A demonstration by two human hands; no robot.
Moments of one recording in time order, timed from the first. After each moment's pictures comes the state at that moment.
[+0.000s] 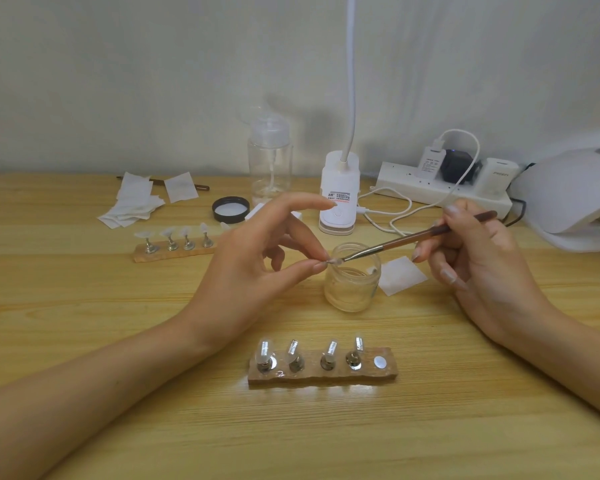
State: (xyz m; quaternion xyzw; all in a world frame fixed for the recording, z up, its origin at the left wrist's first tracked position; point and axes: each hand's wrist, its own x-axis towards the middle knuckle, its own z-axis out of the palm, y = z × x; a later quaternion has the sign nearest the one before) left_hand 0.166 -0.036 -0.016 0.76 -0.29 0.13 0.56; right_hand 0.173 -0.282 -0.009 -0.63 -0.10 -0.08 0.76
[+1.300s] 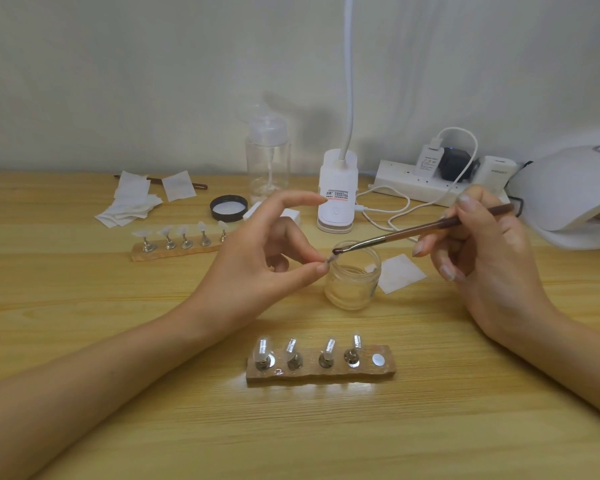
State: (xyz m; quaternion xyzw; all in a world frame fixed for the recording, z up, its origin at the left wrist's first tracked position) left_hand 0.168 -0.038 -0.017 0.75 -0.25 0.05 0.61; right_hand 0.174 -0.286 -0.010 -0.63 -0.16 -0.14 0.75
